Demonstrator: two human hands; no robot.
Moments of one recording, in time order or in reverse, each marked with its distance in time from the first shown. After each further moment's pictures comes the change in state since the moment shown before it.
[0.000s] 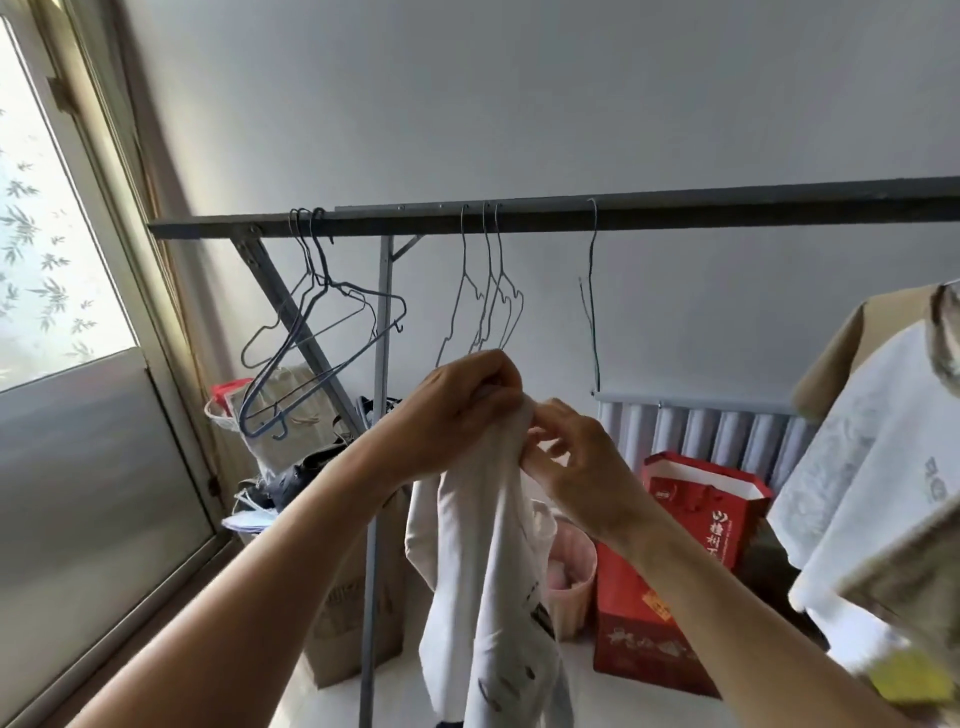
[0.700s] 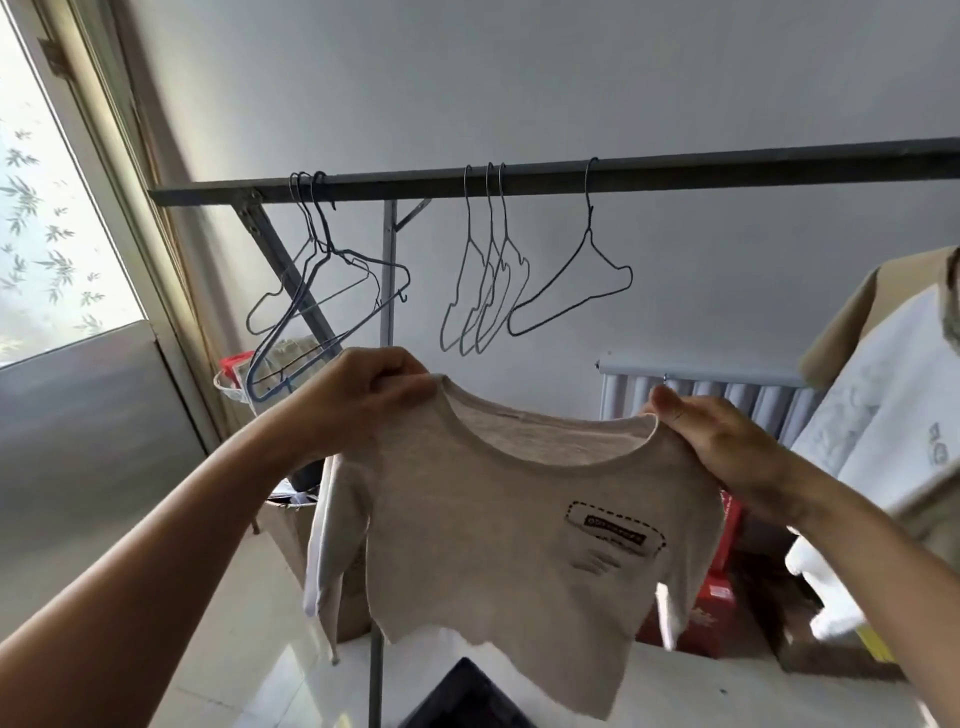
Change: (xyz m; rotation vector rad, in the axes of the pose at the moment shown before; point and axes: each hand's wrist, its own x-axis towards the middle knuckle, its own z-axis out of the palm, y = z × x) left_hand -0.048 -0.033 -0.041 0.033 0.004 -0.337; right_hand -0.039 0.032 -0.088 0.191 -0.108 0.336
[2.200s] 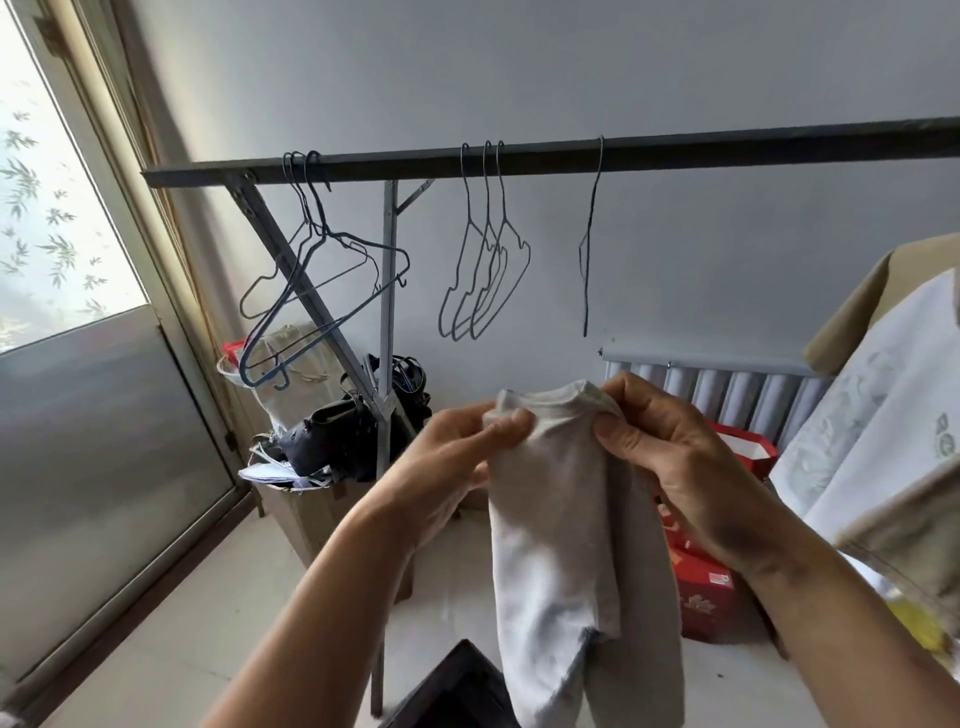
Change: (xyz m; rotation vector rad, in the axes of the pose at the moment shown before) left_hand -0.024 0.034 0.097 -0.910 -0.167 -0.192; right_hand -0.026 -0.024 0.048 0.315 -0.077 -0.219
